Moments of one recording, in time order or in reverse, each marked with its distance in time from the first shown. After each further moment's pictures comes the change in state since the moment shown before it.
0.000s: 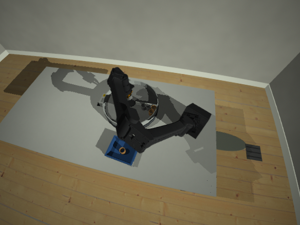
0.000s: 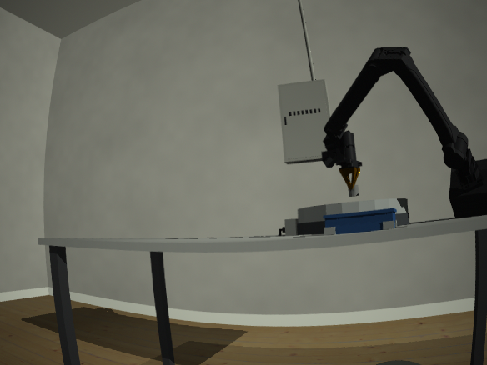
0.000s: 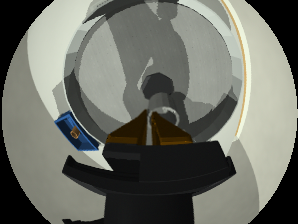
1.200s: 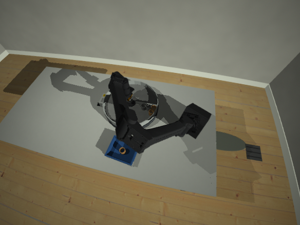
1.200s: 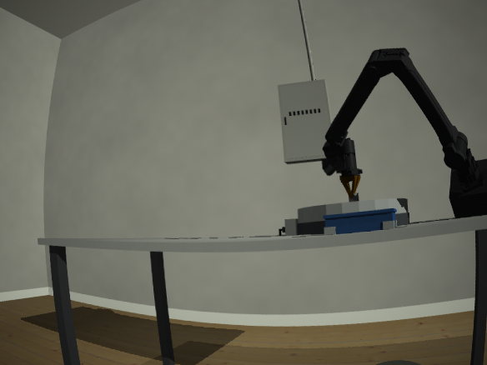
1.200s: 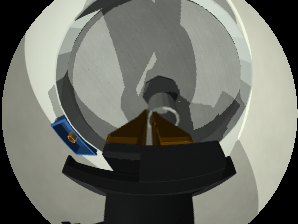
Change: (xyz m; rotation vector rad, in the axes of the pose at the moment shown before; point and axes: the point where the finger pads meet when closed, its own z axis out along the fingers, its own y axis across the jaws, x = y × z) arm 0.001 0.004 0.029 -0.001 0.008 -0.007
